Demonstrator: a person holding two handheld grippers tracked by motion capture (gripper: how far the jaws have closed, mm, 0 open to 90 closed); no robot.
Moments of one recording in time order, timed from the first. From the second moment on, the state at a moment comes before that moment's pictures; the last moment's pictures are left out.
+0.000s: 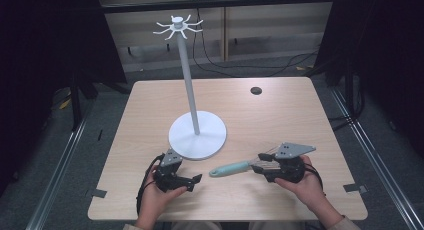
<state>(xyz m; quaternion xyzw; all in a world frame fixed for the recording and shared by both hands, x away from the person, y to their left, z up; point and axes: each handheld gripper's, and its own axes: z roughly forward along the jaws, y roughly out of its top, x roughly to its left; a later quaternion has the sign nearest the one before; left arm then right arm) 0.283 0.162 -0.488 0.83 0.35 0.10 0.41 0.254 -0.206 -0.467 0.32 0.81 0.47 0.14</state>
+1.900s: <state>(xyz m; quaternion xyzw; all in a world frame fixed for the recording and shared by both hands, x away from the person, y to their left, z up) 0.275 0.178 -0.486 0.82 0.37 0.12 0.42 0.299 -0.146 -0.498 0.31 0.86 0.39 0.14</state>
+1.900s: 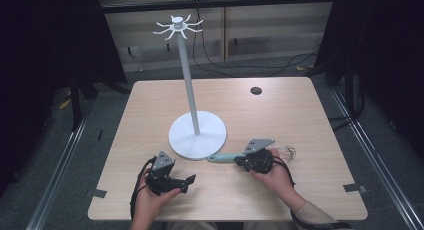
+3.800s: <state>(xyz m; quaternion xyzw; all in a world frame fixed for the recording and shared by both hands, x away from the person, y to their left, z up) 0.280 0.169 -0.487 0.82 0.36 0.11 0.42 0.329 -0.137 -0.440 0.20 0.96 0.19 0.08</state>
